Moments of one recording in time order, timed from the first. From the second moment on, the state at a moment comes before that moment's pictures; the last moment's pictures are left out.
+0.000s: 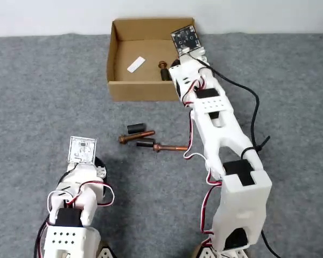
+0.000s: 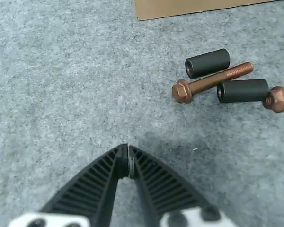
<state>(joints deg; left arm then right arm) -2.4 -81.1 97.2 39.8 2.8 -13.9 23.5 -2.5 13.8 13.3</state>
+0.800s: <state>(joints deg) -4.6 -81.1 97.2 39.8 2.8 -14.2 11.8 -3.9 42.0 6.0</state>
